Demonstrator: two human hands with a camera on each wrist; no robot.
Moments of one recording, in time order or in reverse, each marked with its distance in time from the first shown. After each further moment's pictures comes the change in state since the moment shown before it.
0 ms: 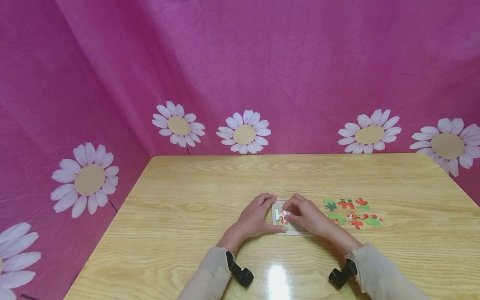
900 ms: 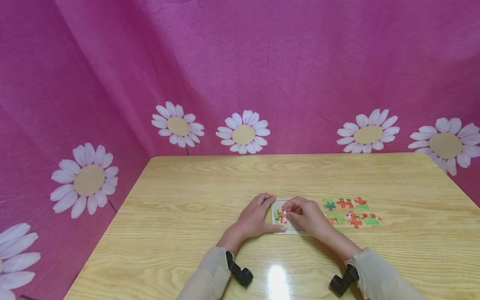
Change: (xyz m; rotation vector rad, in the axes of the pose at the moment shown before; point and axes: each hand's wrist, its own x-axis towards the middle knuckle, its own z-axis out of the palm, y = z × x) left_hand 0.000 -0.001 0.002 -0.020 0.000 -0.010; right_hand -0.009 -0.006 0.008 -0.008 0.189 0.000
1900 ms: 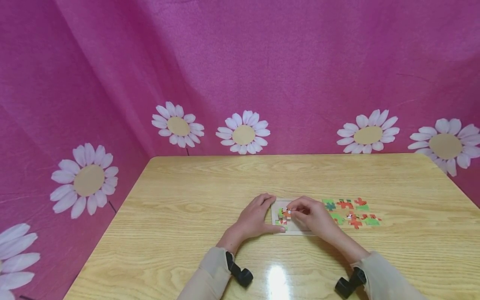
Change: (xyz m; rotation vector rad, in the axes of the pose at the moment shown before) left_hand 0.000 0.000 0.000 0.018 -0.016 -0.002; right_hand -0.008 0.008 -0.010 0.112 0.007 0.056
